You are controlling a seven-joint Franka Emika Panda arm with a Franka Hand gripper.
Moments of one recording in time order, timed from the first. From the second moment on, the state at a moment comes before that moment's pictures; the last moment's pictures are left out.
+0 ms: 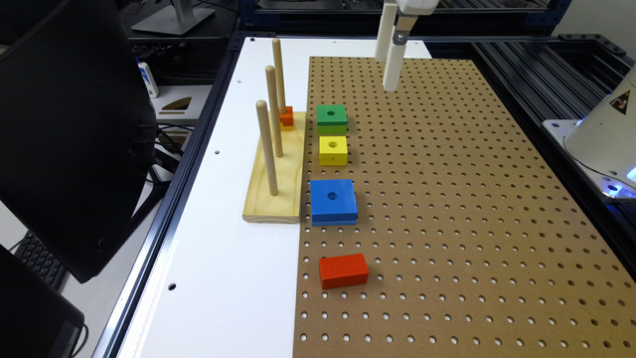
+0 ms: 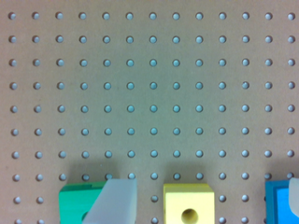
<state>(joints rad) -0.05 -0.15 0.05 -2.48 0.03 2.38 0.78</state>
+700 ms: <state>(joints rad) -0.05 0.03 0.05 -2.38 0.03 2.42 0.77</state>
